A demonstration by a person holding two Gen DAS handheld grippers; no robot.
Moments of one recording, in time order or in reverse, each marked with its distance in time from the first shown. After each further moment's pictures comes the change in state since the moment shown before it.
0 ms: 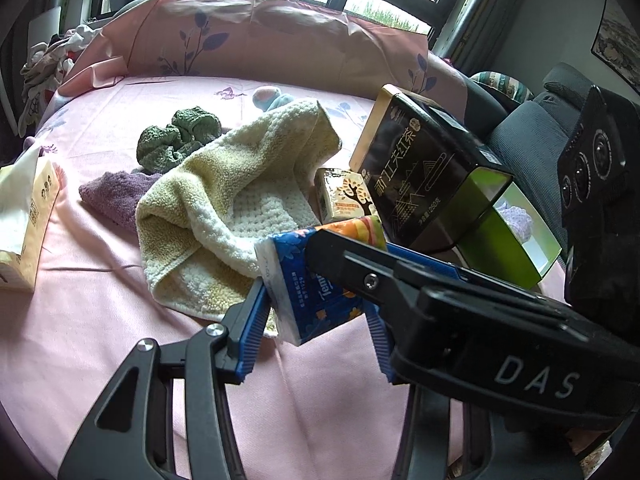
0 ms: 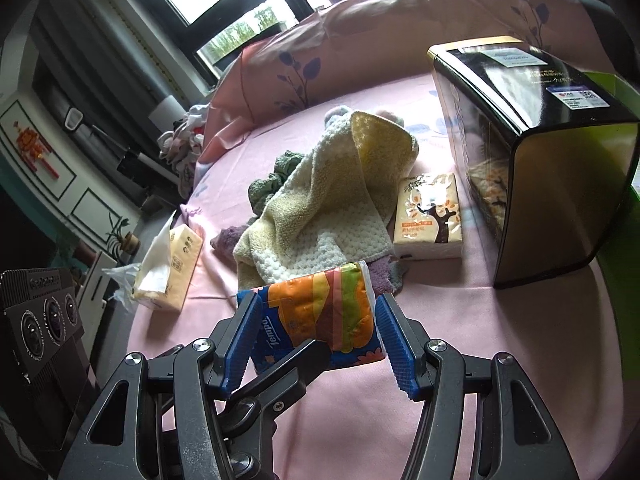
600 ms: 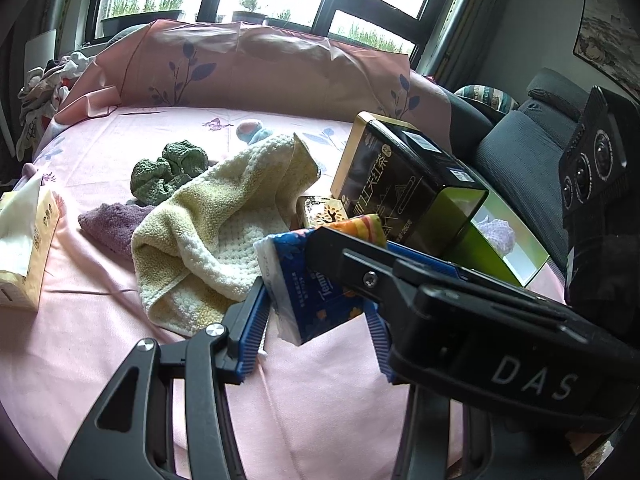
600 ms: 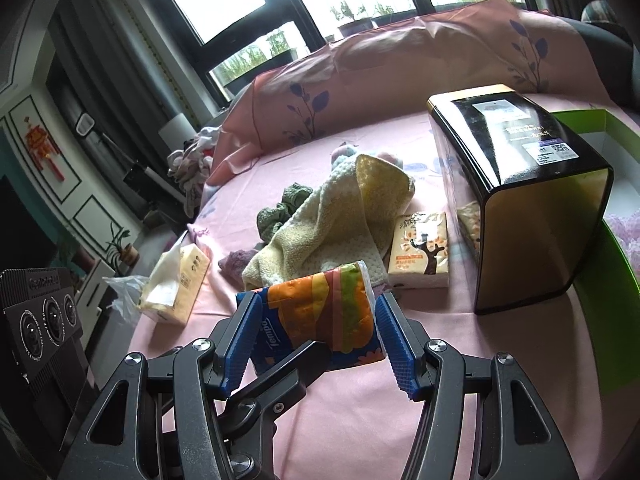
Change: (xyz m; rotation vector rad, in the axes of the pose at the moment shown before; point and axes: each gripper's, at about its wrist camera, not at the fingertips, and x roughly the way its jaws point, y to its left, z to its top) left arm -0.013 -0.016 0.002 0.037 -0.085 -0.022; right arm -0.024 0.006 0.000 -0.046 -0.105 -0.012
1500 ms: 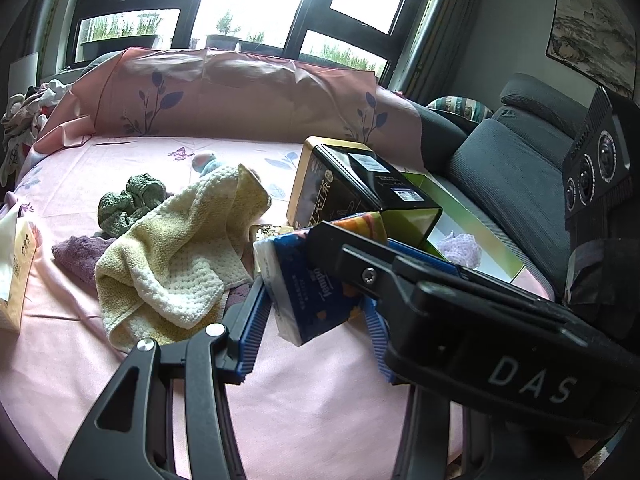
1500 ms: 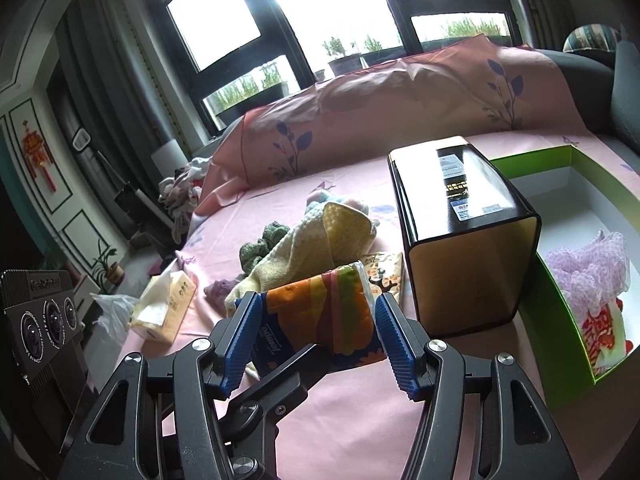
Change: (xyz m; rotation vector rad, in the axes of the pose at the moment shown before) left arm -0.002 -0.038 0.008 0.050 -0.082 -0.062; right arm -0.039 -0.013 0.006 -0.027 -0.122 -0.059
